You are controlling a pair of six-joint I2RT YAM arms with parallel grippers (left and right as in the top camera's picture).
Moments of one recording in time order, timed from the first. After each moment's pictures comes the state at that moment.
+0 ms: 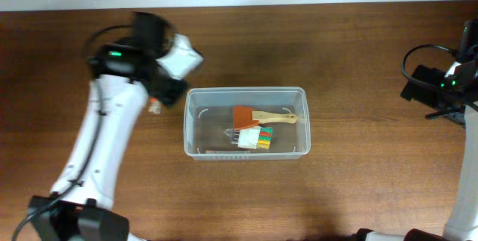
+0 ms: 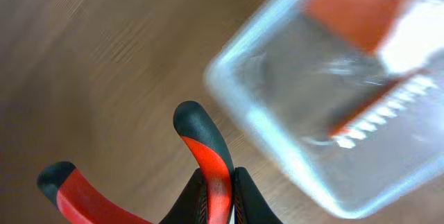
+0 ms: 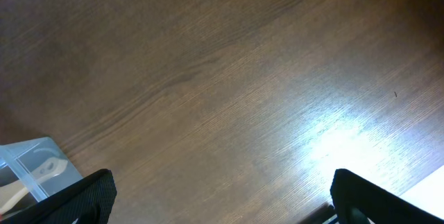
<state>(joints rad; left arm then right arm) -0.26 1.68 1.66 -1.20 0.02 0.57 -0.31 1.49 1.75 -1.46 0.17 0.27</state>
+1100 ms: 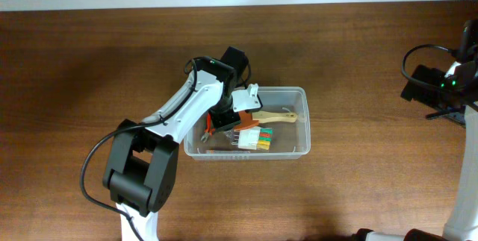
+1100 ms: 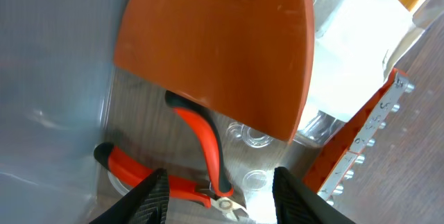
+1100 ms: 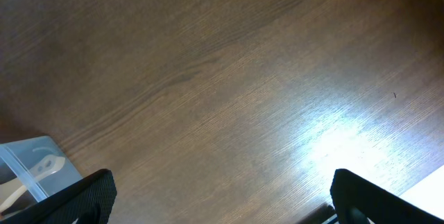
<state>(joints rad) -0.50 2.05 1.60 -1.09 0.05 0.75 -0.31 1.49 1.75 -1.46 0.17 0.26</state>
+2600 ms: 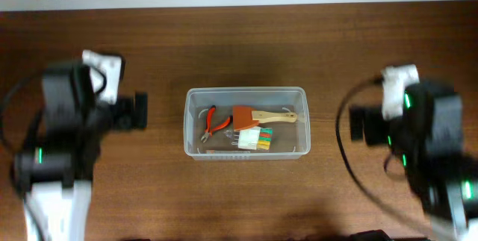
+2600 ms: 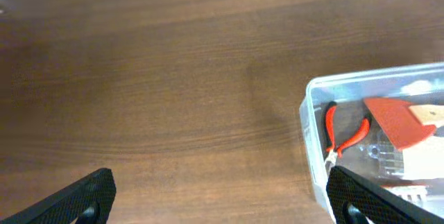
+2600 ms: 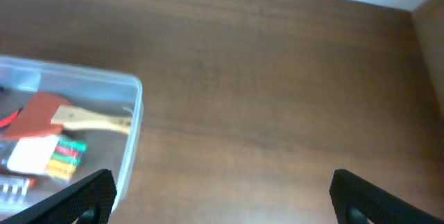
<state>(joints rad) 0.04 1.10 1.30 -0.99 0.01 0.16 0.13 0.94 1.26 -1.06 0.17 -0.07</state>
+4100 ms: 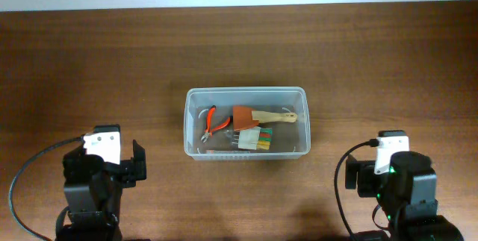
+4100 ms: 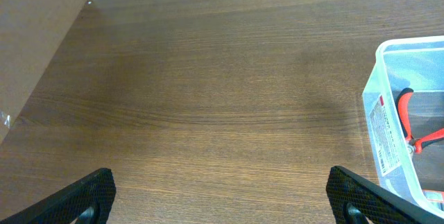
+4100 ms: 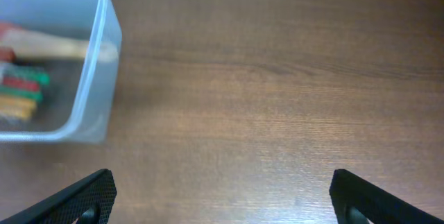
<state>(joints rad) 0.04 0.56 0.73 -0.75 -0.19 0.13 0.07 0.54 0.74 -0.97 0.15 0.01</state>
